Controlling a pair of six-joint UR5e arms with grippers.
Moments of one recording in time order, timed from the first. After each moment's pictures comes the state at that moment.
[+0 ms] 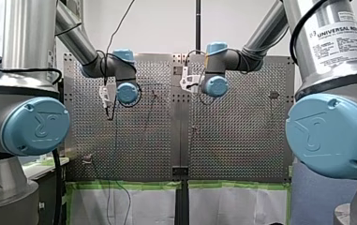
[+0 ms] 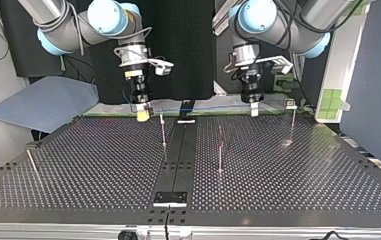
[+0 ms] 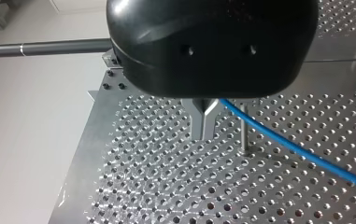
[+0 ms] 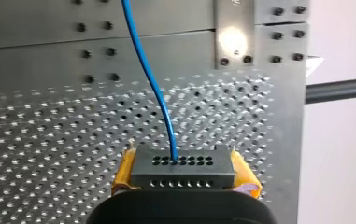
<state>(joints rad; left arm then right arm) -0.37 -1.63 -2.12 -2.31 -2.09 -1.62 2.24 -1.29 1.78 -0.66 1.68 1.63</state>
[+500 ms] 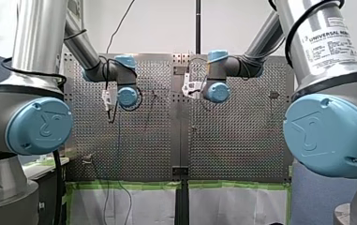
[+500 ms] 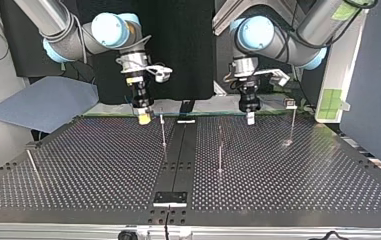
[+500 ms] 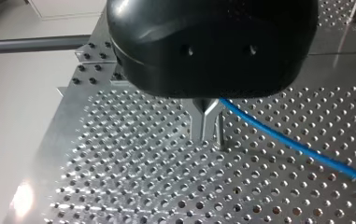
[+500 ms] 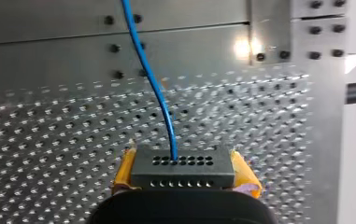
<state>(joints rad) -0.33 -1.72 -2.06 -2.32 -2.02 -1.61 2.21 -1.22 1.75 -0.67 1.64 1.64</state>
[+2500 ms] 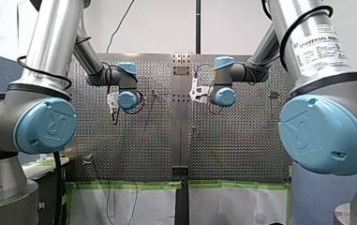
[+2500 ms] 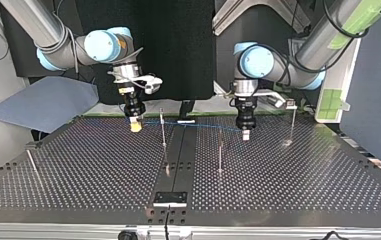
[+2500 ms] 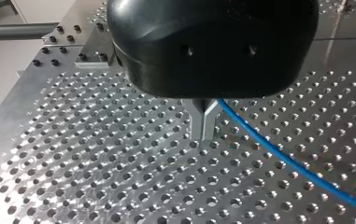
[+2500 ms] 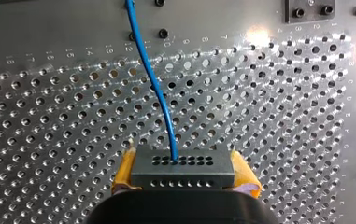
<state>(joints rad) -0.25 -1.84 -1.93 -2.36 -1.86 -1.65 2.13 -1.17 1.71 -0.66 1.58 1.67</state>
